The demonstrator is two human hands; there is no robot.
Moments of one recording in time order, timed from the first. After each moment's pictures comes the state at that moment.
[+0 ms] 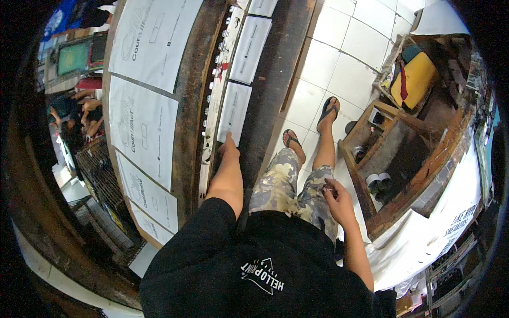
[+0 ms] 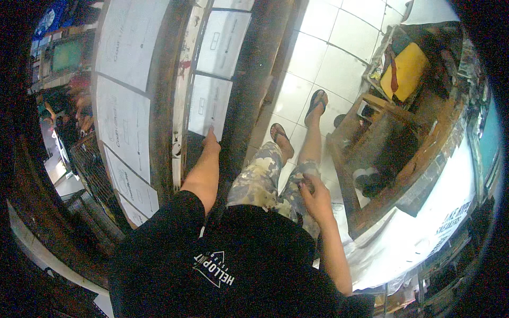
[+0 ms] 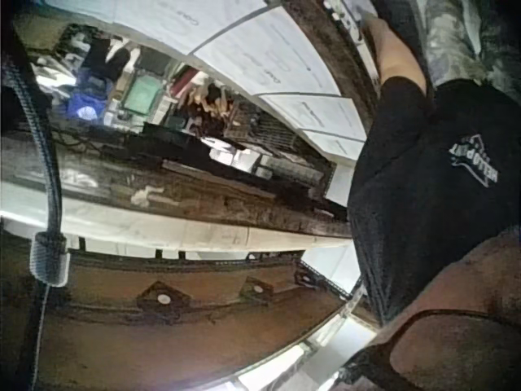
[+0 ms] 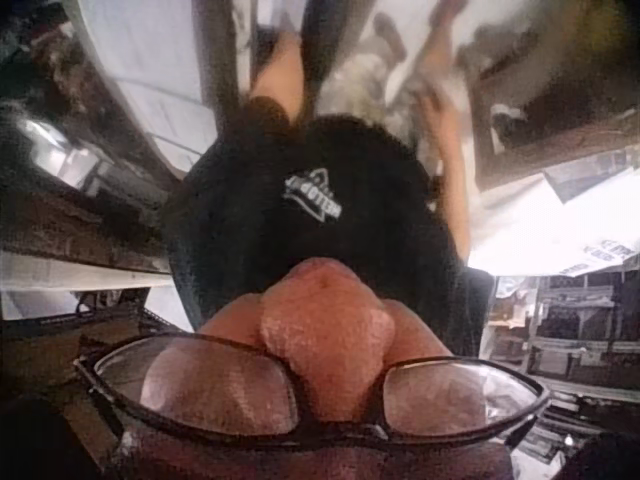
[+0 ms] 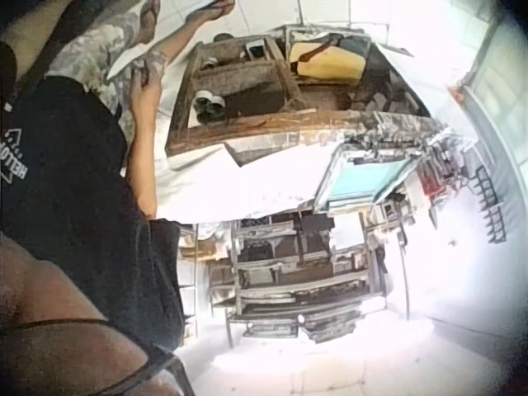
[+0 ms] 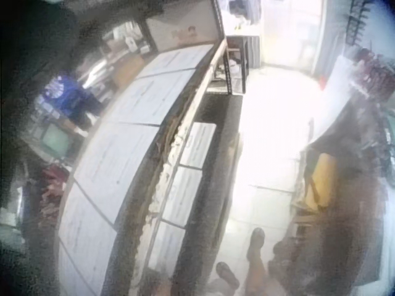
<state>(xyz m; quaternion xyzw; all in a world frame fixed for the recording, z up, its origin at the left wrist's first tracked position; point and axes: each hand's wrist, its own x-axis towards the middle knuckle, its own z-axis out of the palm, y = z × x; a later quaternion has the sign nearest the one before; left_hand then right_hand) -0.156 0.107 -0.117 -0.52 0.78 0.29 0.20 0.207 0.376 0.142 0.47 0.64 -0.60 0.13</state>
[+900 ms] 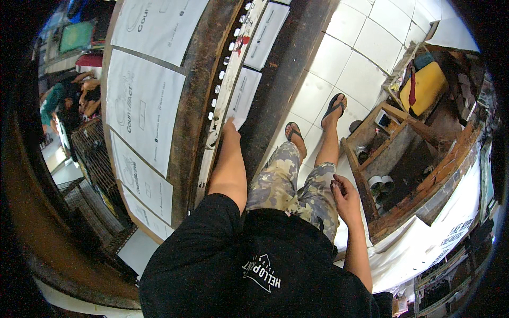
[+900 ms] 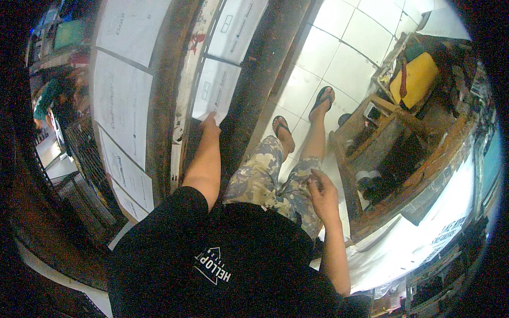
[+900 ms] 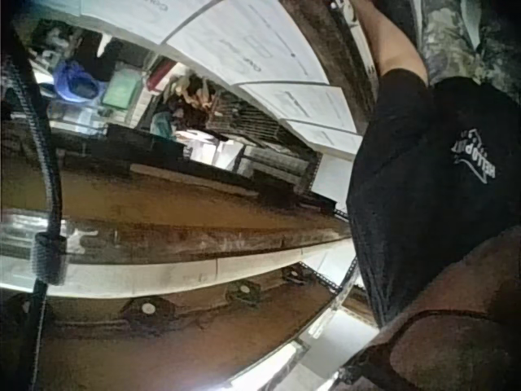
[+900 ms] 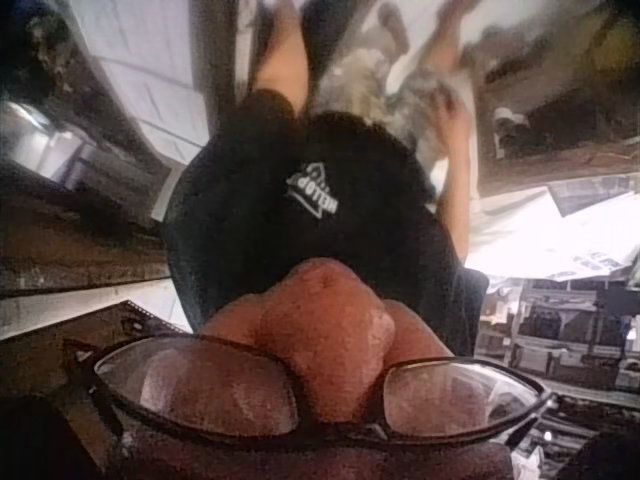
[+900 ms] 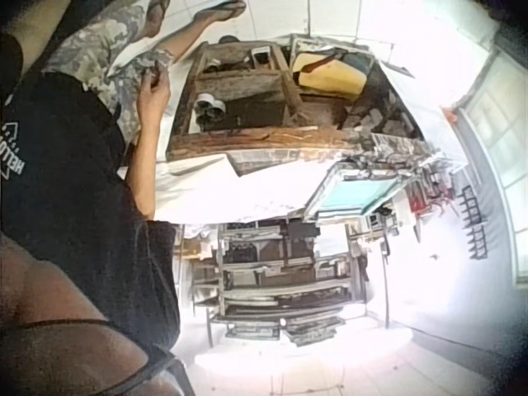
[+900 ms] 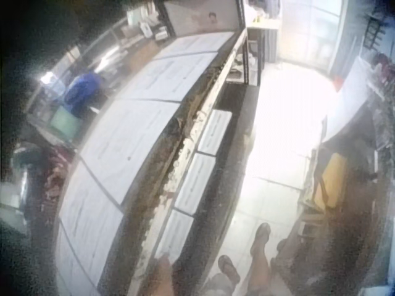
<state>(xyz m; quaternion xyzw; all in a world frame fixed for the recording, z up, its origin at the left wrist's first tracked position) -0.166 0.127 -0.098 -0.50 0.74 0.43 0.15 0.210 0.375 0.133 0.48 0.64 -0.58 0.12</state>
